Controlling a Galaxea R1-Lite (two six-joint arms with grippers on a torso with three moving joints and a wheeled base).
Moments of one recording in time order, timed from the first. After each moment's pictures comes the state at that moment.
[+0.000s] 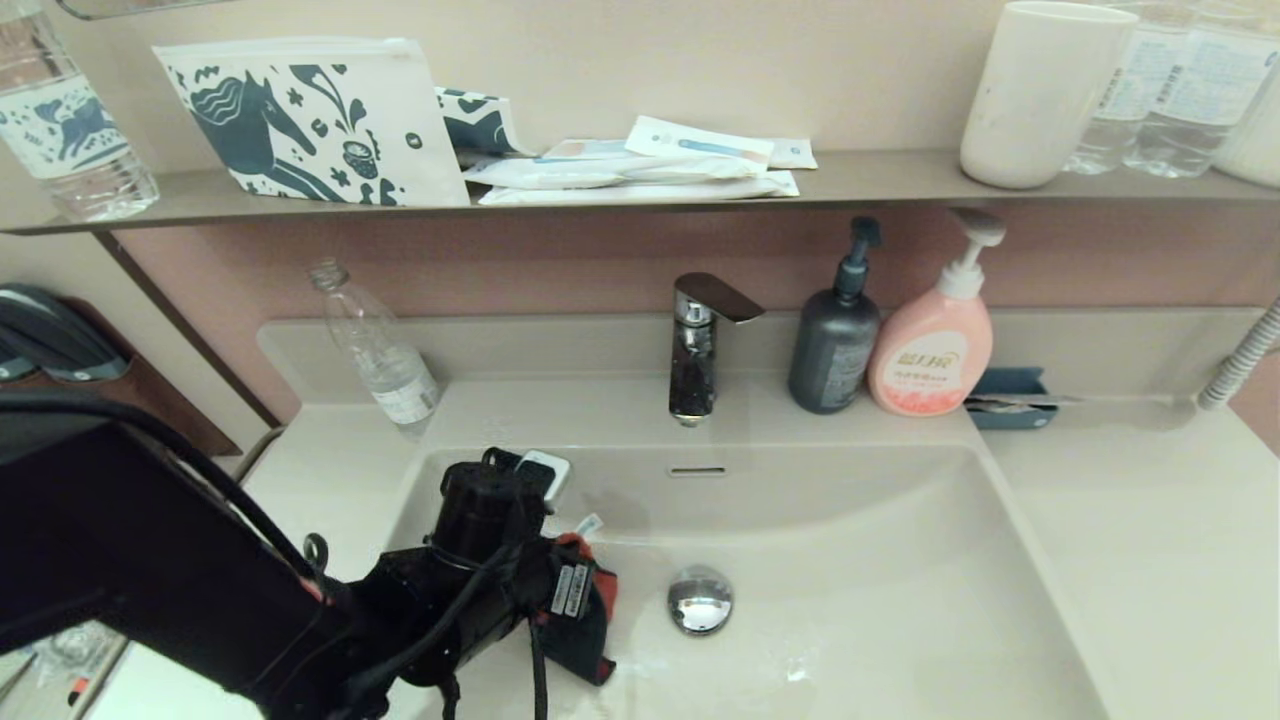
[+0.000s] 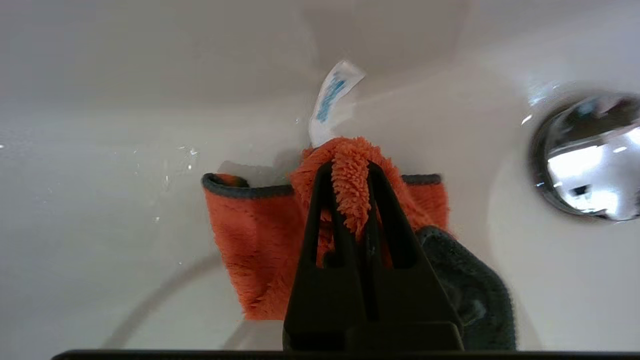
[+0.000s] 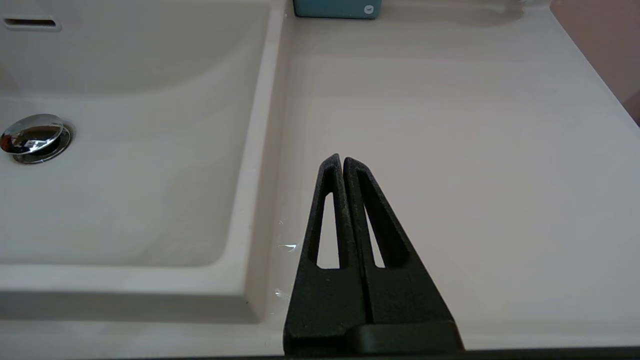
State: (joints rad) left arm -0.59 1.91 -0.58 -0.69 0.30 -0.04; right arm 0.00 0.00 0.00 0.00 0.01 -0.03
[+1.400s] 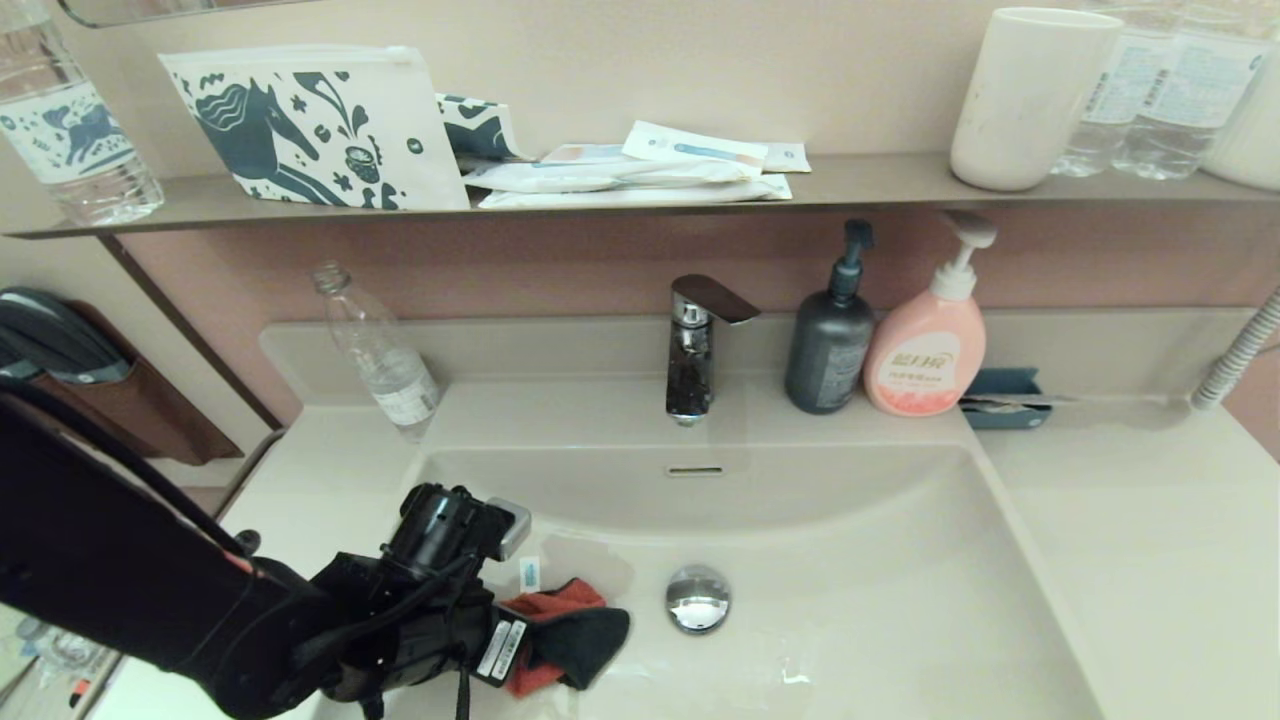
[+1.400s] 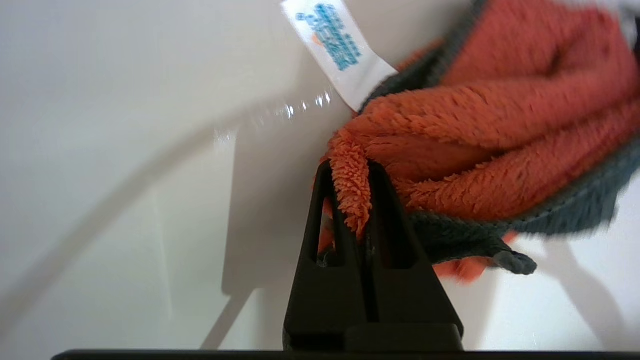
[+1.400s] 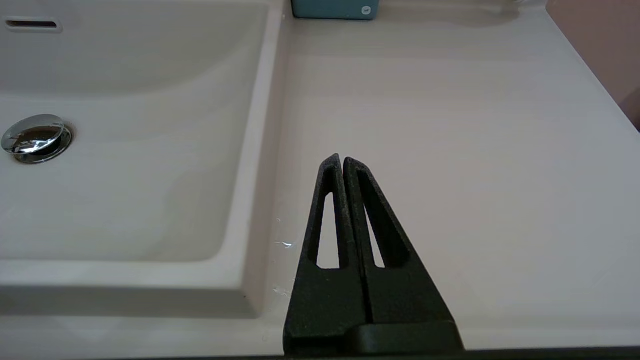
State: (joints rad) left arm -0.47 1.87 -0.53 -0.28 0.26 0.00; right arm 0.00 0.00 0.00 0.00 0.01 -0.03
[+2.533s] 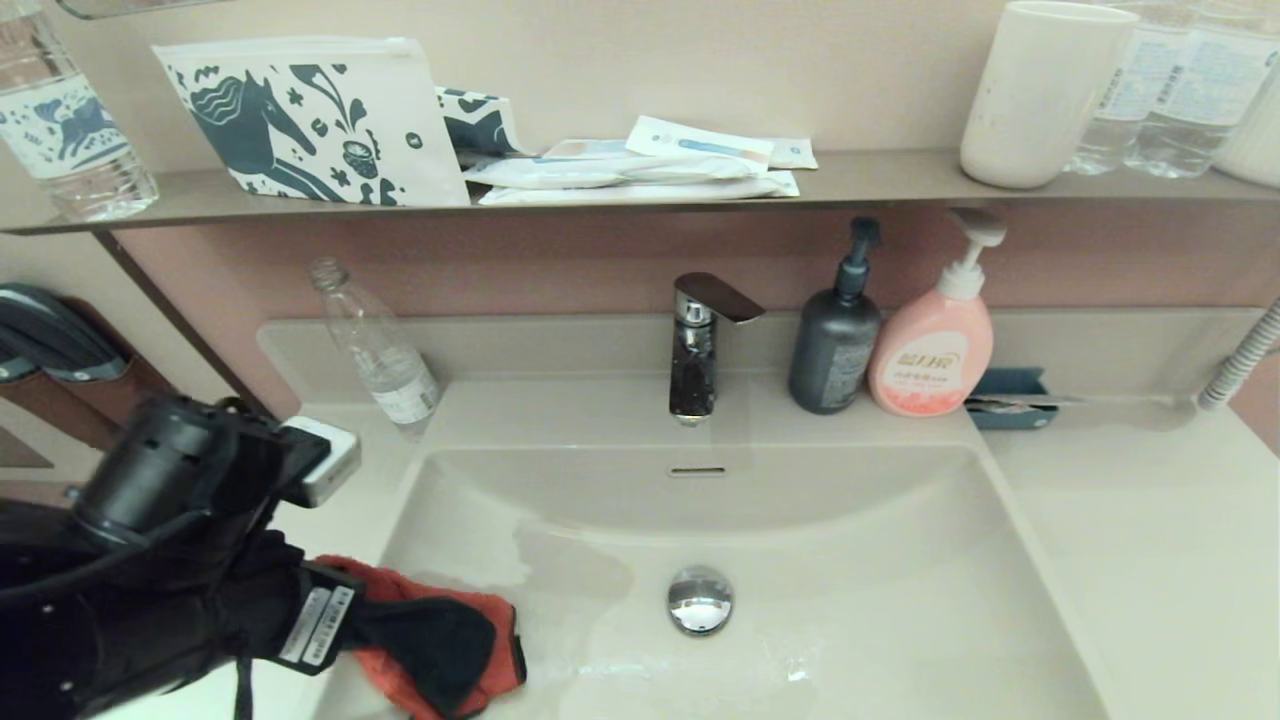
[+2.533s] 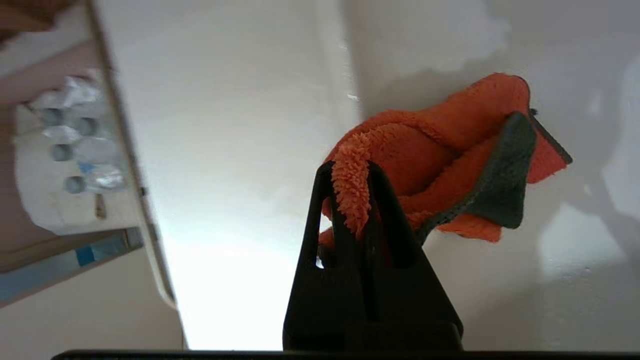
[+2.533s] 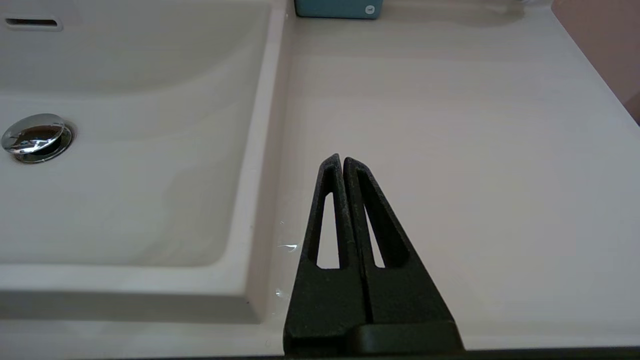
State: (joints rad) left arm -0.49 1.29 -0.73 0.32 0.54 -0.01; right arm 0.00 0.00 0.00 0.00 0.01 -0.03
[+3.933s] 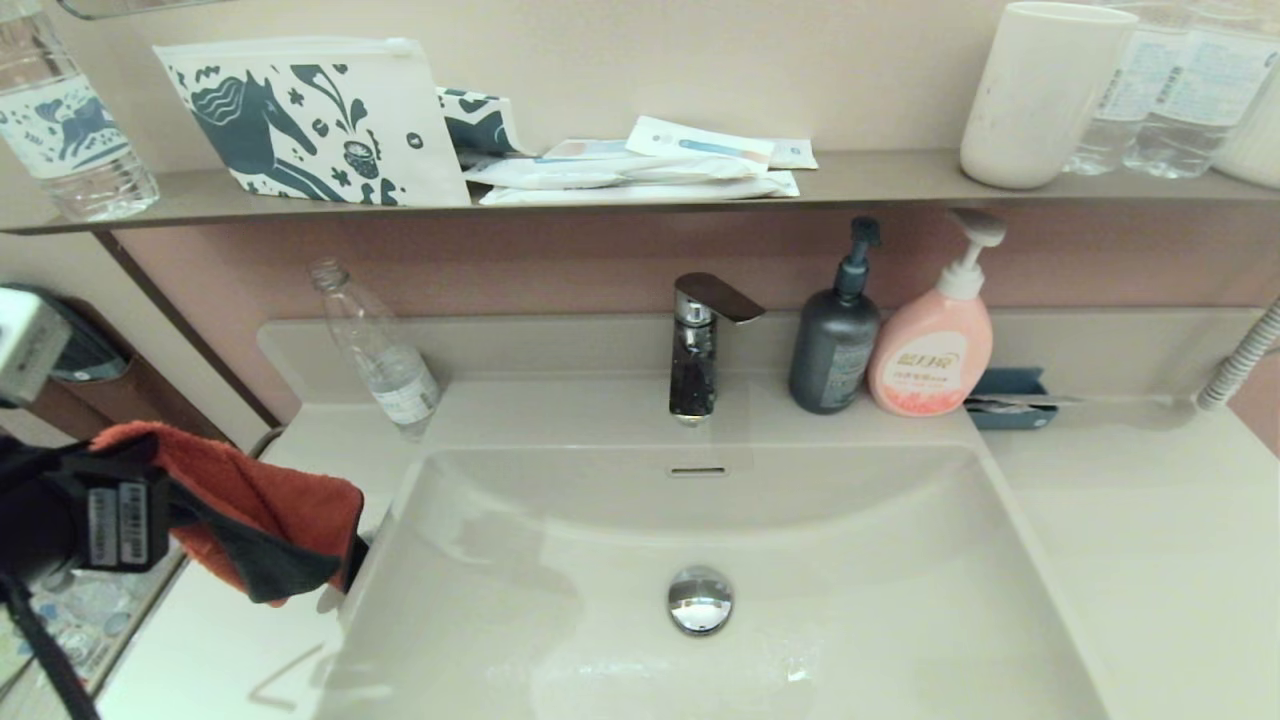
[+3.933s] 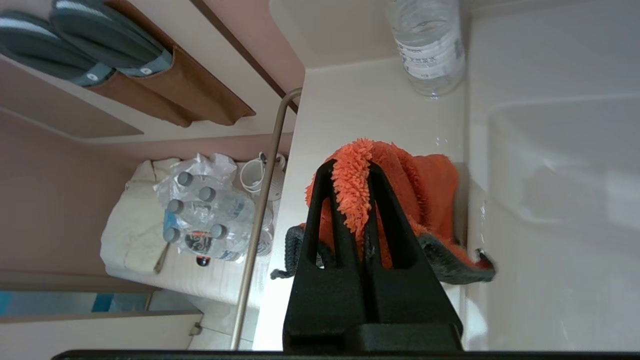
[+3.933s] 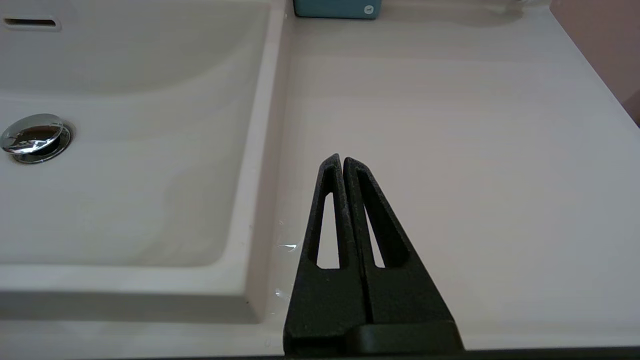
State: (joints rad) left arm -0.38 1.01 -0.66 -0.05 0.71 0.19; right arm 0.00 0.00 0.00 0.00 0.01 -0.03
